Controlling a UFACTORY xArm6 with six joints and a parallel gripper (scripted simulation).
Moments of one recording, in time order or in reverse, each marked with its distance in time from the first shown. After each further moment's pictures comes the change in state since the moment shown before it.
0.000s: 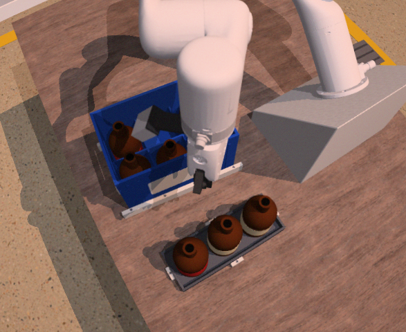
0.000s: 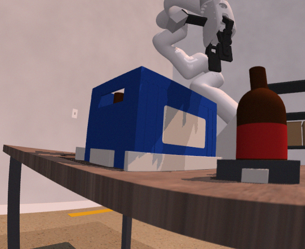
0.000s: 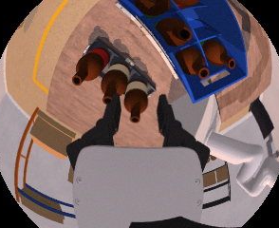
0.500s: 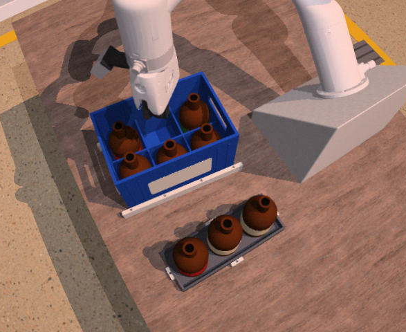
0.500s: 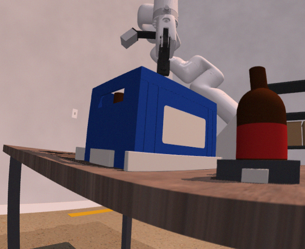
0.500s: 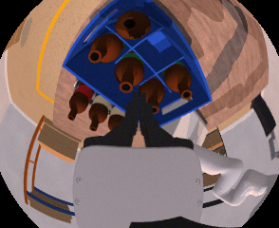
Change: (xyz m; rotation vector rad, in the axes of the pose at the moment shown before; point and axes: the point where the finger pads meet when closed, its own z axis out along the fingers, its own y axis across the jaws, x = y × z) arm 0.114 0.095 -0.004 0.004 -0.006 0.080
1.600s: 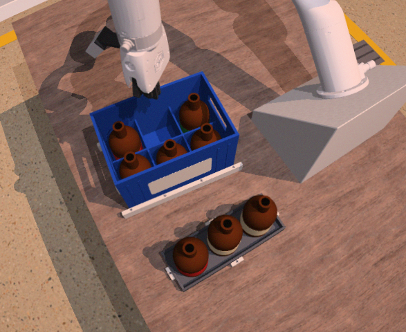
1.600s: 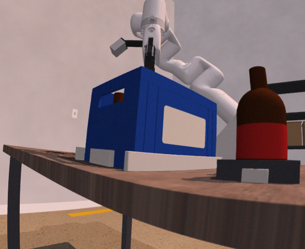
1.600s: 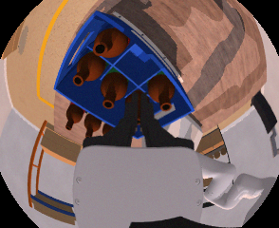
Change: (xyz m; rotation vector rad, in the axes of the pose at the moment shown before) arm 0.037 0.043 0.005 -0.013 0.008 0.040
